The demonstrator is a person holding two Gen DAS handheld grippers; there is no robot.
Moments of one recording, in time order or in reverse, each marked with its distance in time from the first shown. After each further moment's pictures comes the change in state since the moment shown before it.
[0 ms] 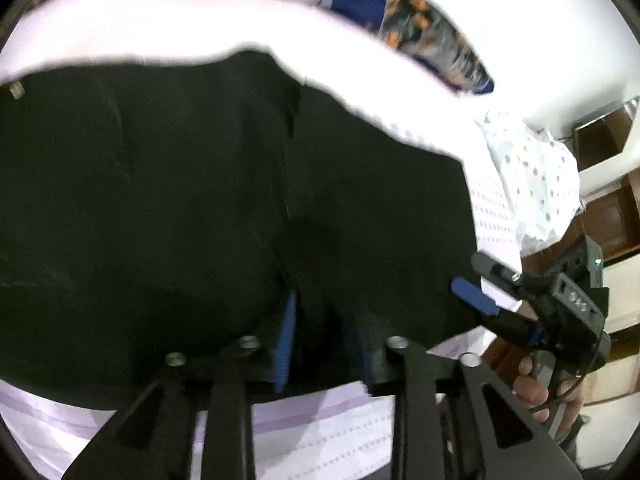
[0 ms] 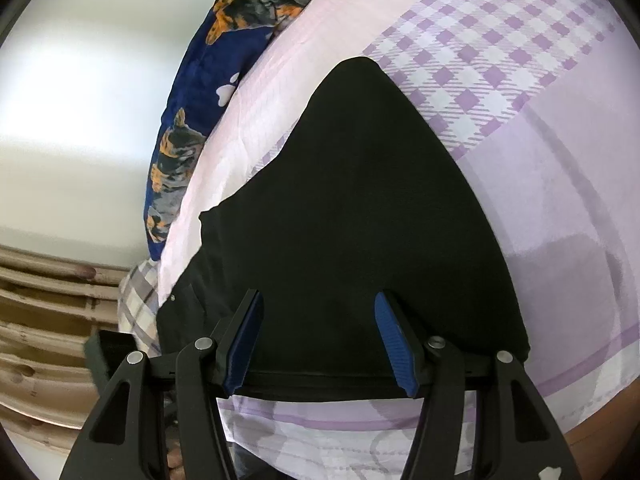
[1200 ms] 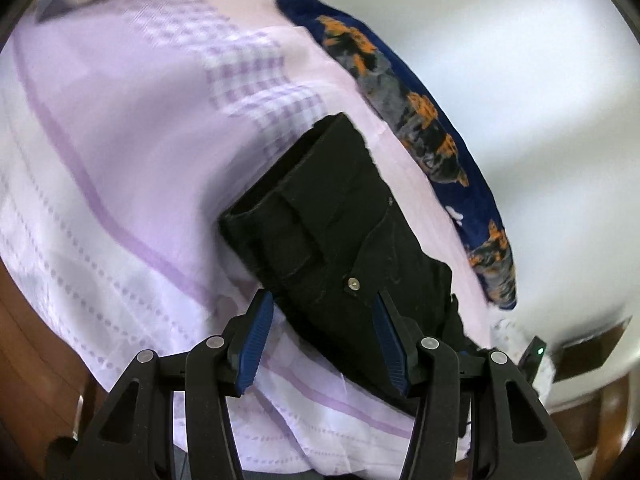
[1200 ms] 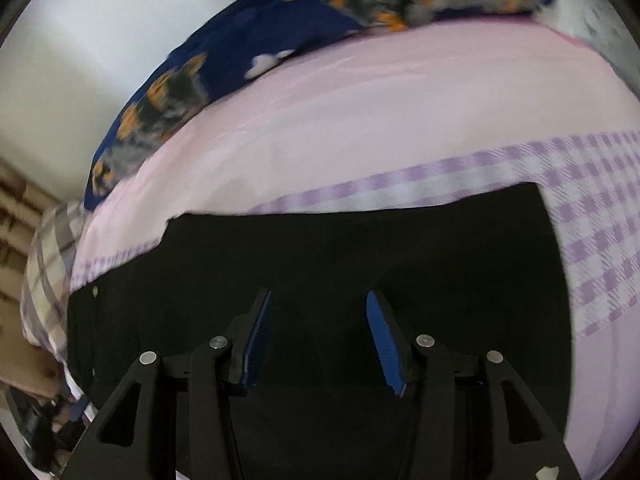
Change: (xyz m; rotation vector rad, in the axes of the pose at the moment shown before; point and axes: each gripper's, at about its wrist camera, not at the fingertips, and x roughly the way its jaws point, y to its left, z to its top) left arm -0.159 0.218 -0.095 -0.601 -0.469 -0.016; right arm 0.080 0.097 0.039 -0.406 -0.028 -0.286
